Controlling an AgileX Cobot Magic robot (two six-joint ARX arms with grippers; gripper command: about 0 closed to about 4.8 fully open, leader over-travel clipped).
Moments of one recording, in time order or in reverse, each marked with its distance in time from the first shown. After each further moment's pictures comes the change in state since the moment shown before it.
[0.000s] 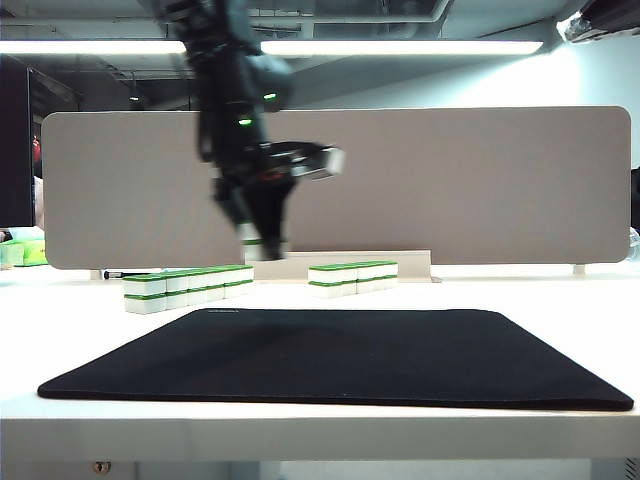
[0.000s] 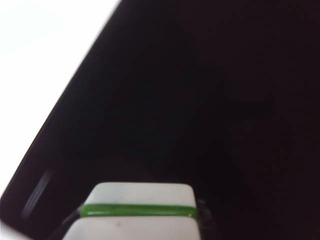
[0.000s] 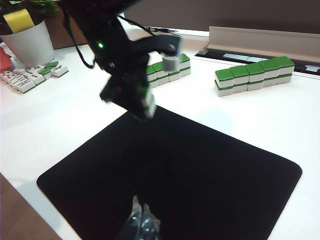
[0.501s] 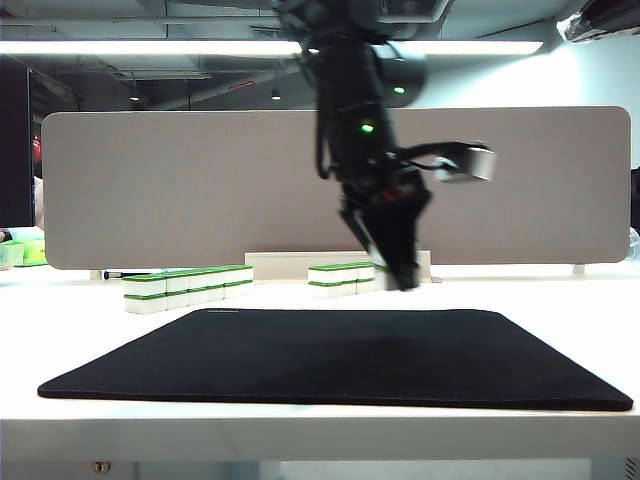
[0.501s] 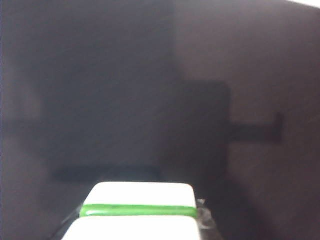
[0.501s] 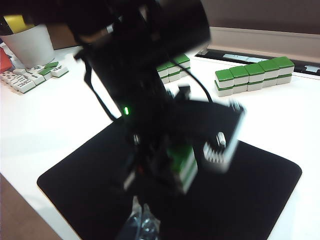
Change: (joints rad) left arm -0.275 0.063 0.000 0.096 -0.005 0.078; right arm 0.000 0.000 0.000 0.001 0.000 0.000
